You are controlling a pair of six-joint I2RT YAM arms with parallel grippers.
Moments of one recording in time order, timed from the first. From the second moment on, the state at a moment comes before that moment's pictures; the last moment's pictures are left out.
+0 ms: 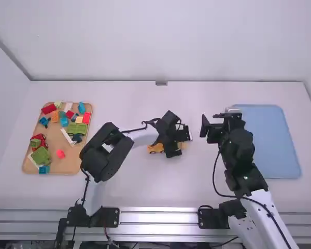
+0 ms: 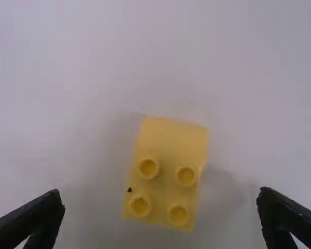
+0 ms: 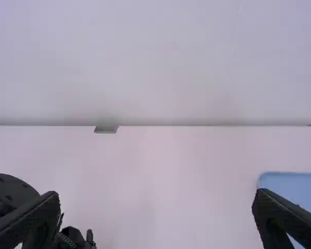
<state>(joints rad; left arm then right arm) -0.65 2.07 1.26 -0.30 0.32 0.62 0.27 0.75 0.57 -0.08 0.13 0.07</state>
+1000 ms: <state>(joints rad) -0.19 1.46 0.72 0.07 0.70 0.64 0.19 1.39 0.67 -0.11 -0.48 -0.80</state>
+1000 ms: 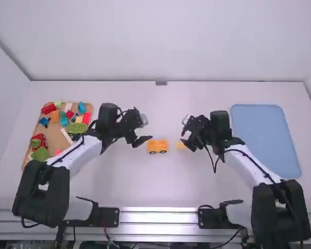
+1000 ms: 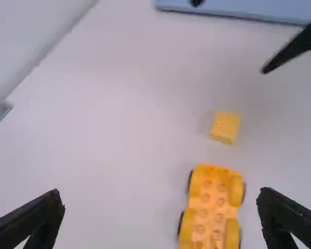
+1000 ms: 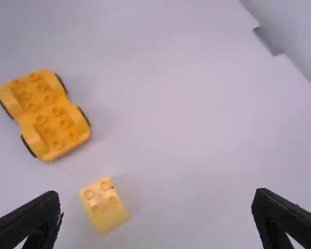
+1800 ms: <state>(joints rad) -0.15 1.51 0.57 0.25 0.99 0.66 -0.01 1.96 0.80 -0.11 -0.99 -1.27</state>
